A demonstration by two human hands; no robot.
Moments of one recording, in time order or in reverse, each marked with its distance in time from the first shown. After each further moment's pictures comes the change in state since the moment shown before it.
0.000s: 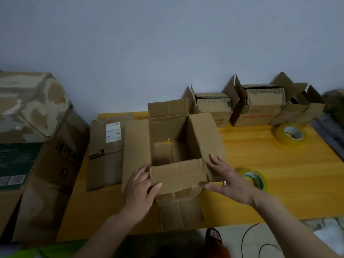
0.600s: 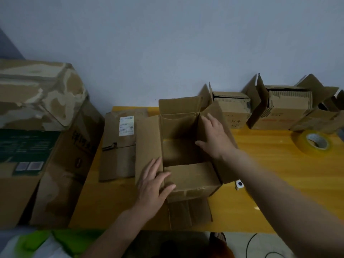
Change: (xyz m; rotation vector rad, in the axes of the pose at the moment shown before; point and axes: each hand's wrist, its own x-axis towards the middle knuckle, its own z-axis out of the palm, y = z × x) left_hand 0.004 -0.006 0.003 0.073 0.027 -0.002; right_hand 0.114 -0.092 -0.025 -0.213 0.236 0.037
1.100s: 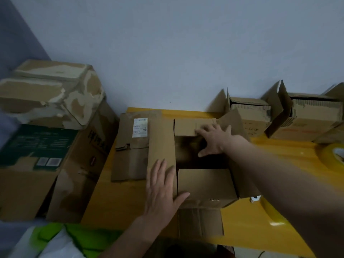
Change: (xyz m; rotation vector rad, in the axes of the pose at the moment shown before) left_hand 0.002 0.015 -0.011 0.286 0.021 -0.091; right_hand 0.069 -0.017 0.012 -0.584 -0.388 -0.166
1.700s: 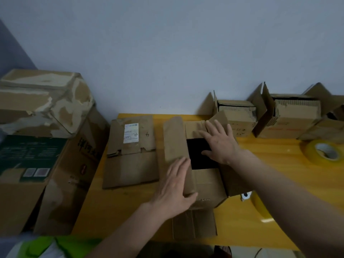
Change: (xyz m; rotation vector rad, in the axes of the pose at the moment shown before) left_hand 0.027 0.049 -0.024 -0.256 -0.138 0.155; right_hand -0.047 0.022 0.018 -0.017 0.280 0.081
